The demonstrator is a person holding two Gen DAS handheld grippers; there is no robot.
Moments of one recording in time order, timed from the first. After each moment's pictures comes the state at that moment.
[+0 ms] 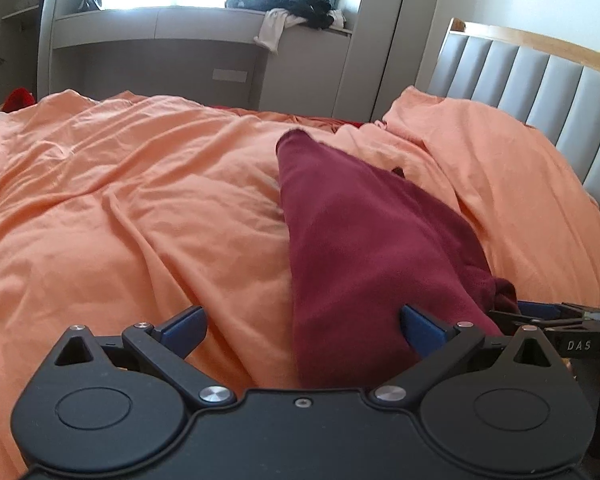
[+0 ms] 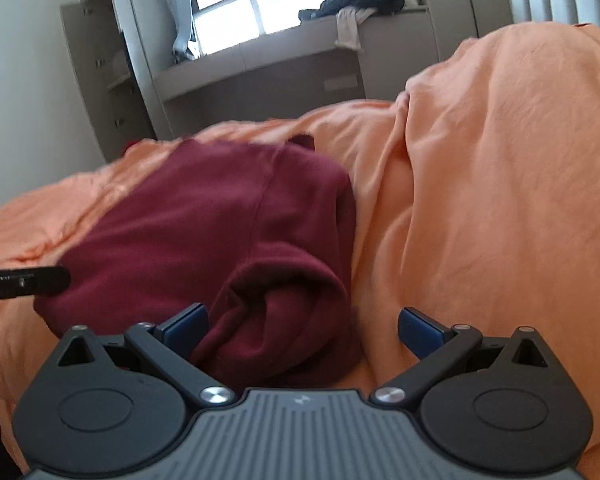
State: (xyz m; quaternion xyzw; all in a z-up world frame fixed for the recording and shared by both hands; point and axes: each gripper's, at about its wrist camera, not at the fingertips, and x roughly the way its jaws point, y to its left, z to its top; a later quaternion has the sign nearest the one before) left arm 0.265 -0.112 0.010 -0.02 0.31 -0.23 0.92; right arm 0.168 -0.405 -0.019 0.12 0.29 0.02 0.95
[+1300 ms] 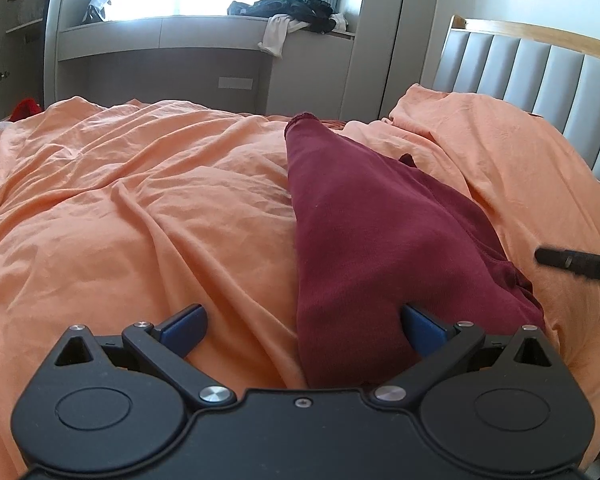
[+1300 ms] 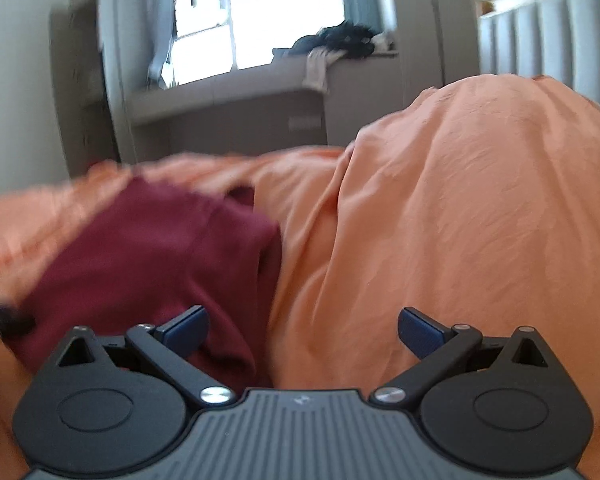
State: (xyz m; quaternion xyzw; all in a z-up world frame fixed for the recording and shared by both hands) left arm 0.256 -0.113 -0.007 -0.01 0.29 -0.22 0.93; right arm 0.154 -0.433 0.000 0.12 0.20 -0.04 0.97
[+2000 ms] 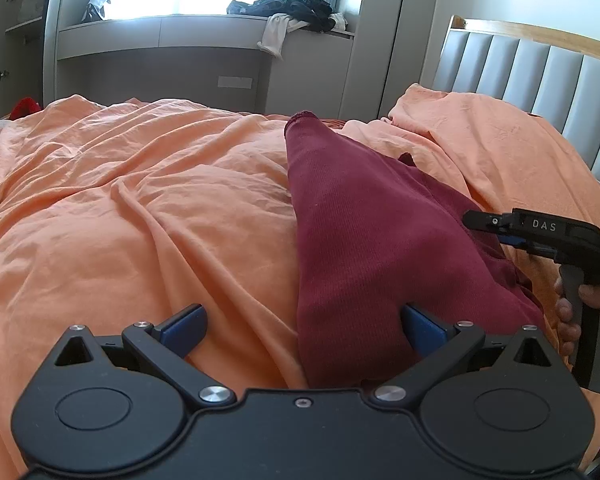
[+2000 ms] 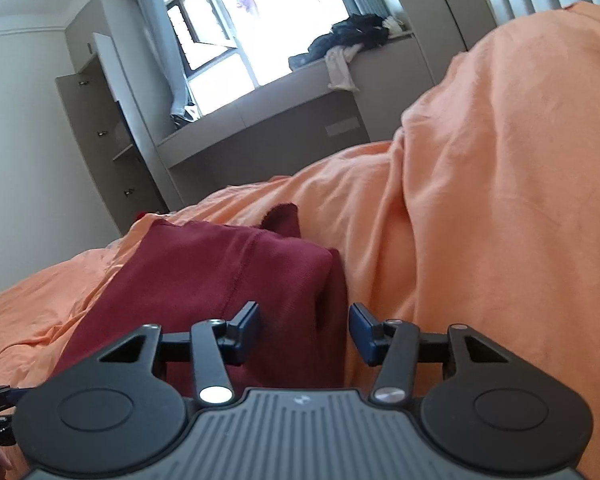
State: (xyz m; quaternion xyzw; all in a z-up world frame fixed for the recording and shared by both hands) left arm 0.257 -0.112 -0.006 -0.01 0.30 -0.22 0.93; right arm 0.226 -0.436 -0.021 0.19 0.19 0.04 0.96
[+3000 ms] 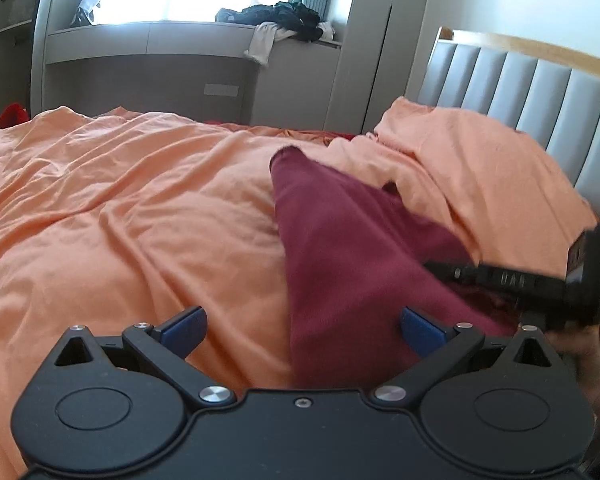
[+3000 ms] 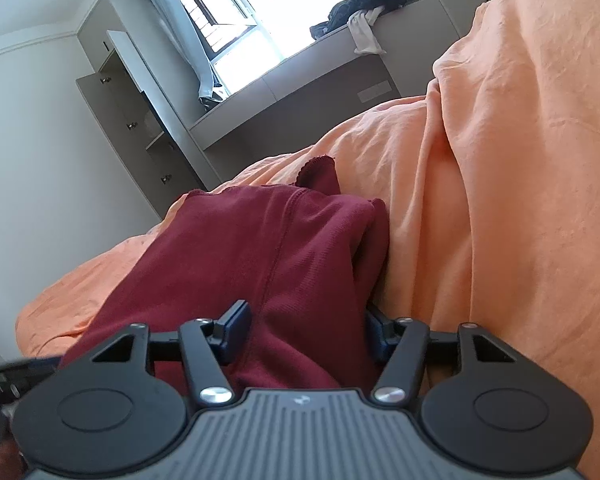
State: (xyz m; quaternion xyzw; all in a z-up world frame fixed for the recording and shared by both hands) left arm 0.267 -0.108 0.020 -0.02 0.29 -0.24 0.93; right arm 0.238 -0.432 -0.044 0.24 0.23 0.11 0.94
